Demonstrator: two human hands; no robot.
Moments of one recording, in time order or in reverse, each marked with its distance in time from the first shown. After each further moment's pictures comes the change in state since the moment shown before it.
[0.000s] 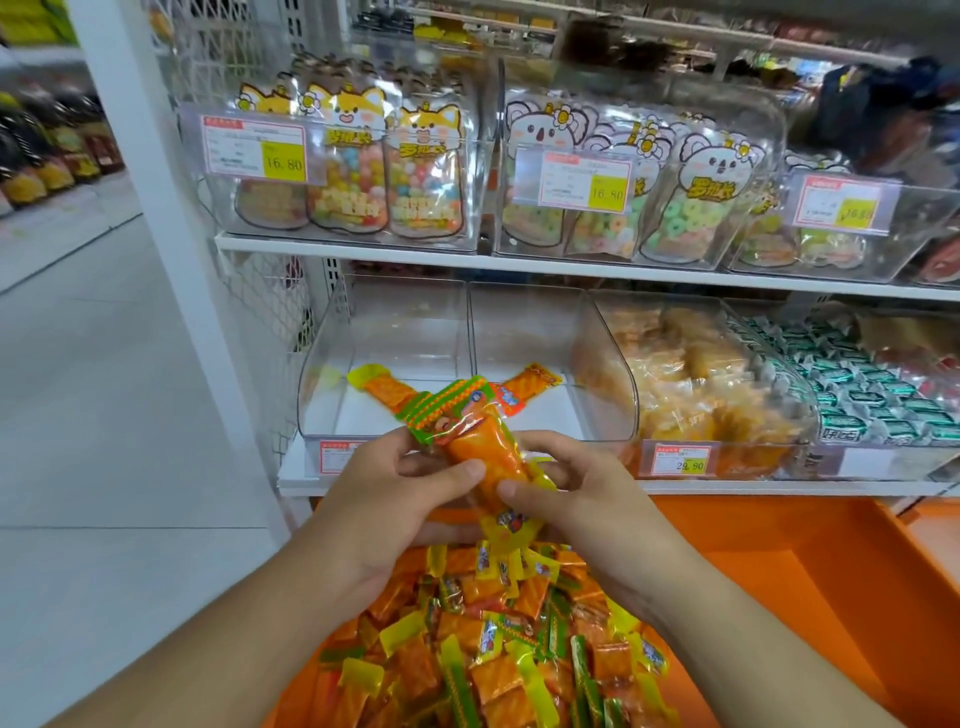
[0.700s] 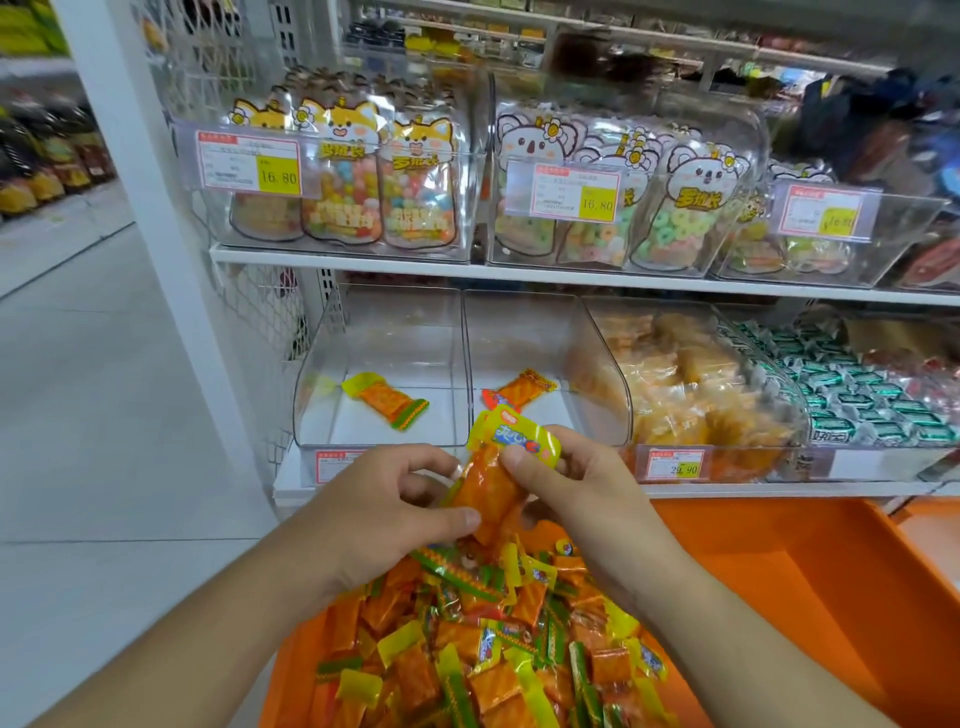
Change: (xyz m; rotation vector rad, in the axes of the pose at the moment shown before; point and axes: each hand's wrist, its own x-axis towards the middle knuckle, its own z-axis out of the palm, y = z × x) left_hand 0.003 0.010 -0.021 0.524 -0.182 0.008; right_hand 0.005 0.000 0.000 -0.019 0.076 -0.123
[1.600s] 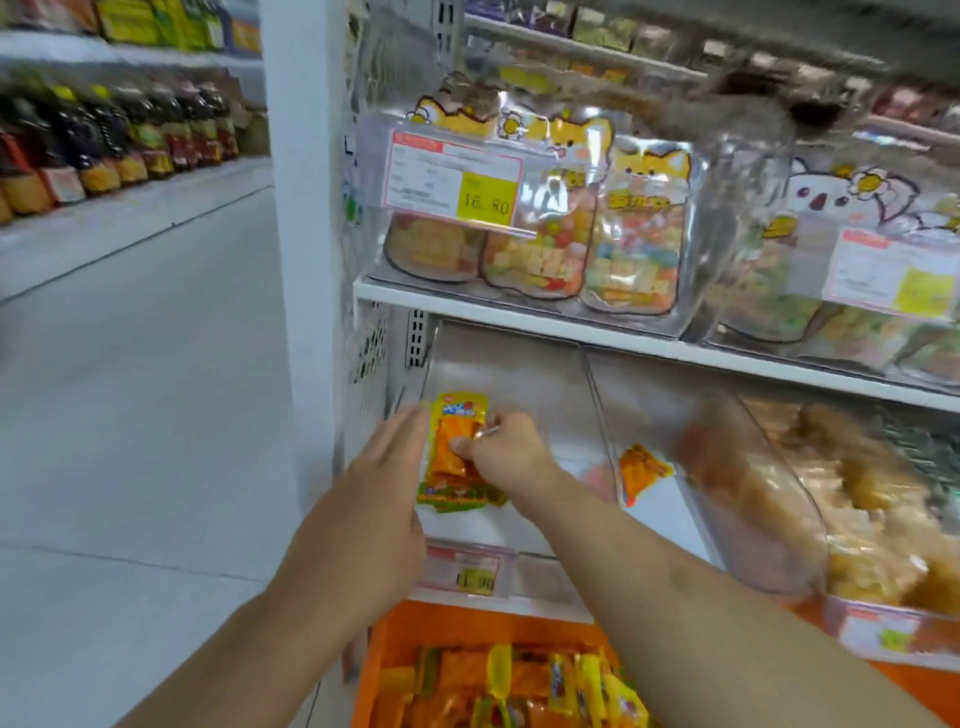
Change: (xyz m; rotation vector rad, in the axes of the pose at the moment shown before) left_hand 0.074 -0.064 -0.120 0.545 0.510 0.214; right_hand 0.257 0.057 0.150 -0.617 0.109 0.180
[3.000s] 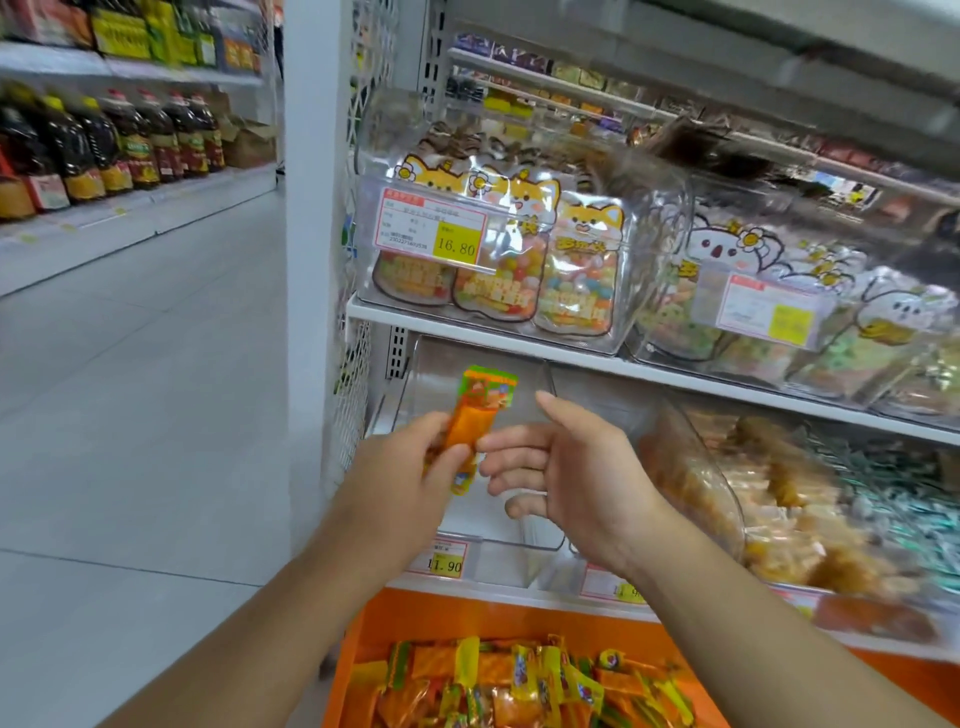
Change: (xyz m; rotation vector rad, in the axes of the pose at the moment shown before) left_hand 0.004 0.045 -0.004 -0.272 0.127 0.109; right_hand -0.123 -0.024 -0.113 0.676 -0.396 0.010
